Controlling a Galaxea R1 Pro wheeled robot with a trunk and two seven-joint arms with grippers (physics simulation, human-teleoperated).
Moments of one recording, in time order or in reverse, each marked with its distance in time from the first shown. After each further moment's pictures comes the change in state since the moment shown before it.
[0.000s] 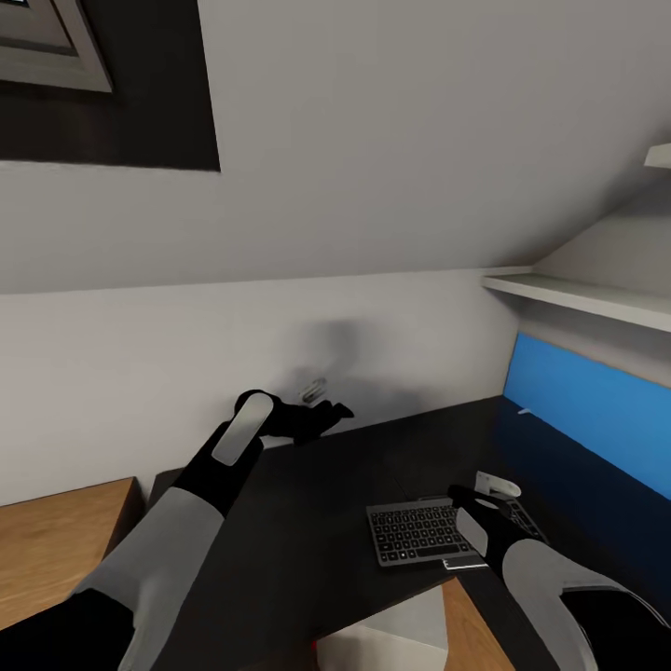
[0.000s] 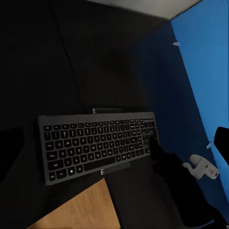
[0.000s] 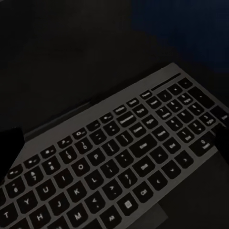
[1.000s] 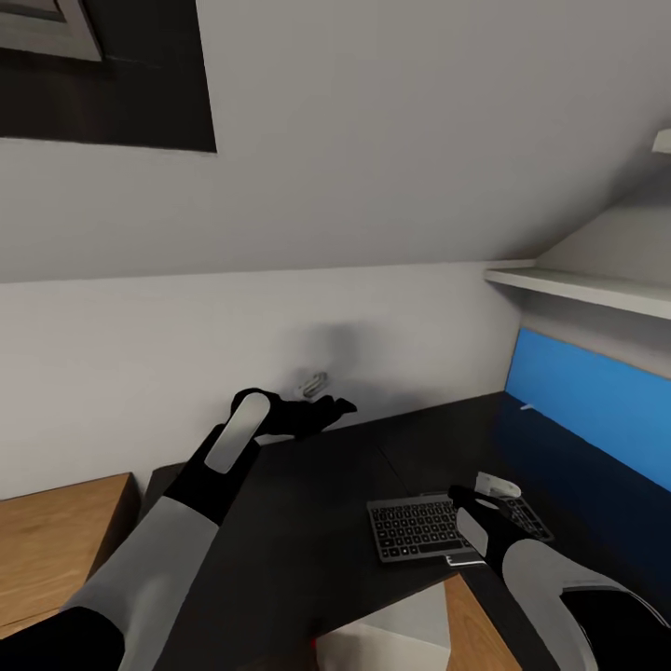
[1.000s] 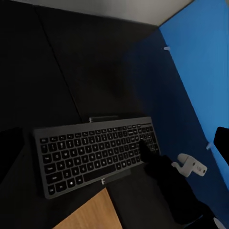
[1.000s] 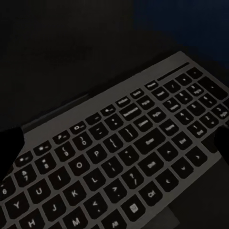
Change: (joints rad) left arm 0.035 0.013 -0.022 -0.130 -0.003 0.005 0.004; right arm 0.000 0.000 -0.001 0.002 -0.002 0.003 -0.002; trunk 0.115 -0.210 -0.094
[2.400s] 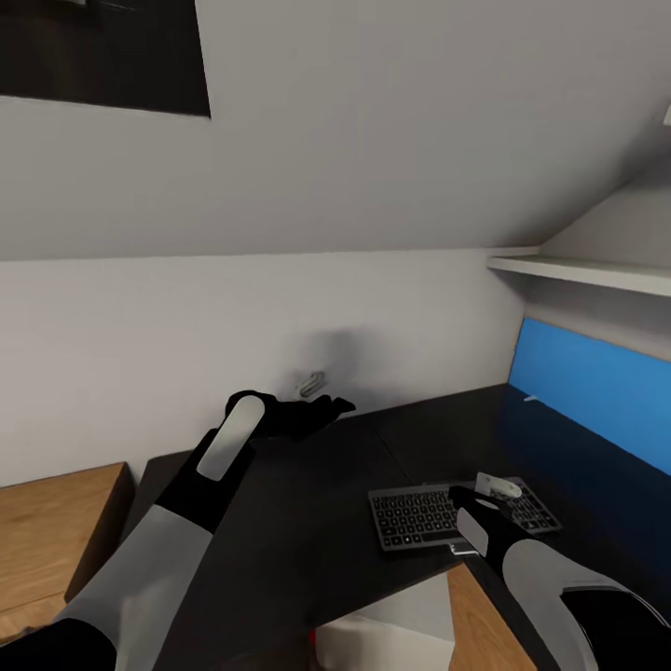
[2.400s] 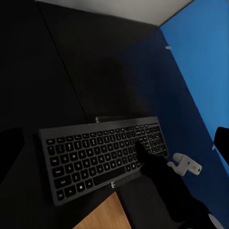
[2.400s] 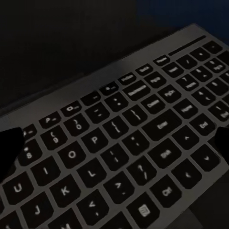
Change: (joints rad) left arm 0.029 0.017 -0.002 -0.068 0.008 0.001 0.000; right arm 0.000 -0.001 0.000 0.002 0.000 0.002 0.000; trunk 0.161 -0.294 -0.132
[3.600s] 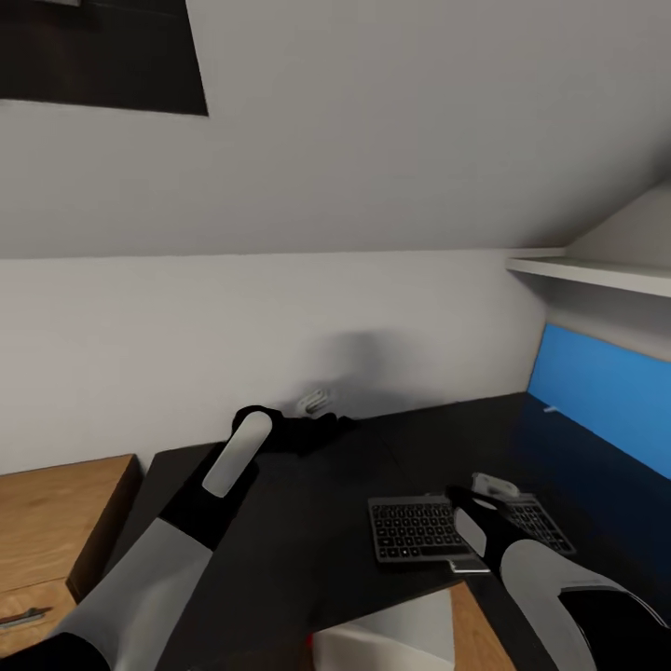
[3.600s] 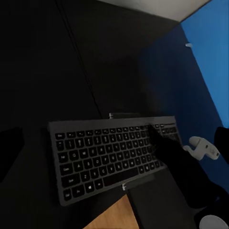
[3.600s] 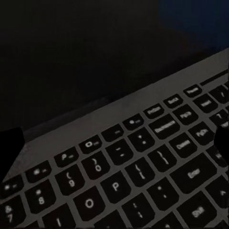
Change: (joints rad) left arm 0.041 0.008 -0.058 0.007 -0.007 -0.011 0.000; right arm 0.001 0.006 0.002 0.000 0.004 -0.005 0.001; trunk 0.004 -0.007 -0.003
